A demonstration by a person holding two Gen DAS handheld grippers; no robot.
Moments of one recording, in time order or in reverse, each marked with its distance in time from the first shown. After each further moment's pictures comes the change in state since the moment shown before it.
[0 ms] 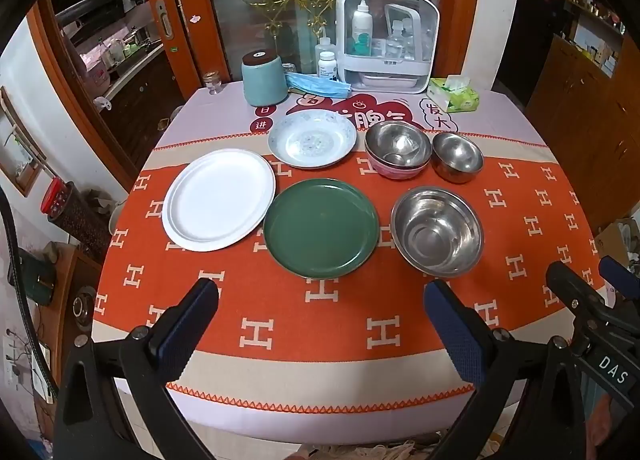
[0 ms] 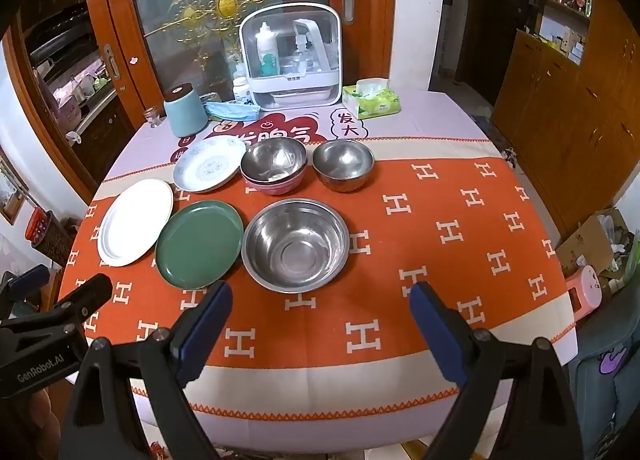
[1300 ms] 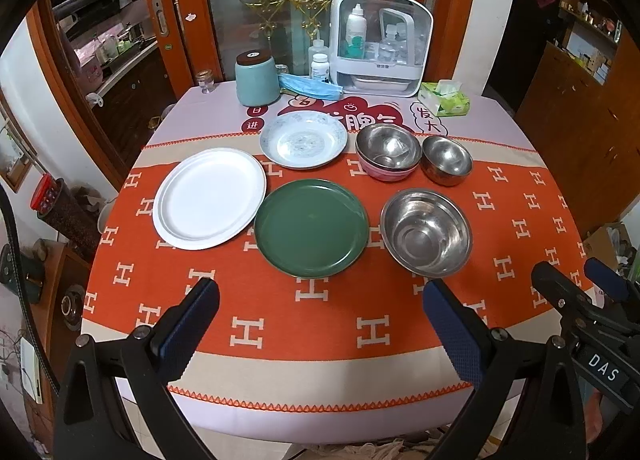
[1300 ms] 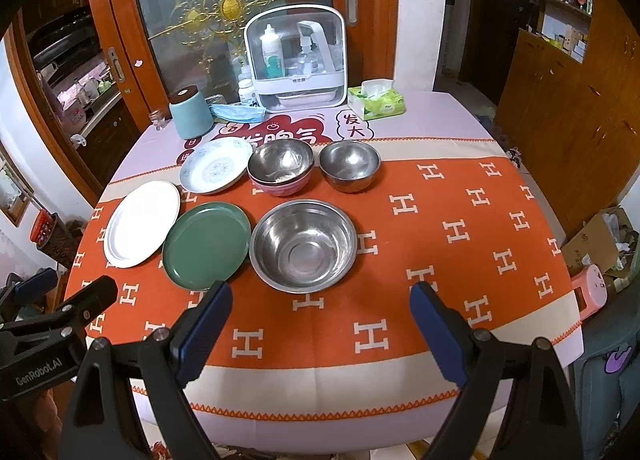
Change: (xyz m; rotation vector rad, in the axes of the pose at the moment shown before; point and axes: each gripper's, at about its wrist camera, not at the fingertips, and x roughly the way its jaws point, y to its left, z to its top) left arm -0.003 0.004 -0.001 -0.012 -0.005 -0.051; right arm -0.002 0.006 -0.001 0.004 -0.005 0.022
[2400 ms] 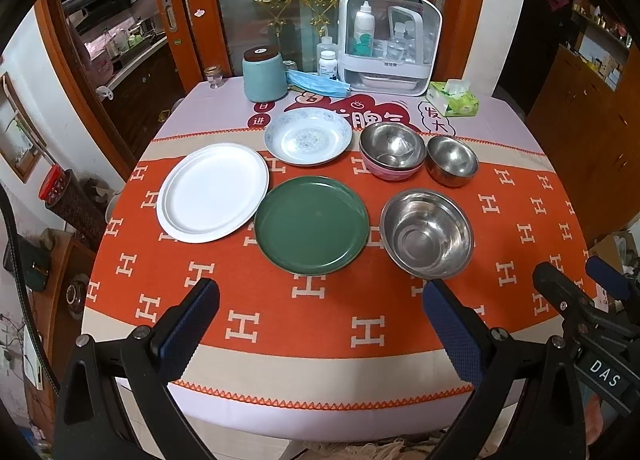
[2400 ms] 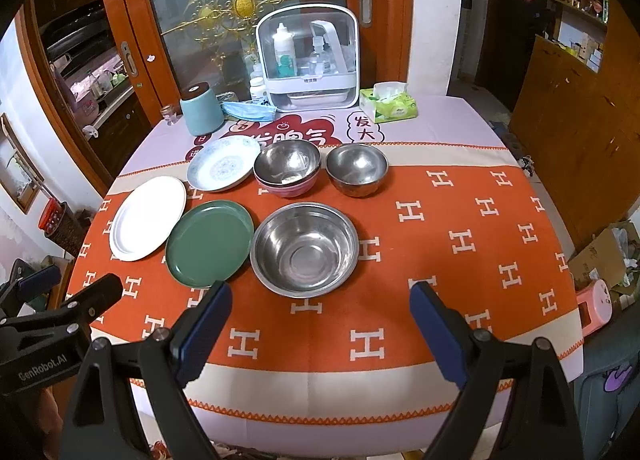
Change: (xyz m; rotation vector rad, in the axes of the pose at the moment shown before) left arm -0.001 -0.013 0.000 -0.027 0.009 0.038; right arm 0.005 -0.013 0.006 -0.042 0.003 0.052
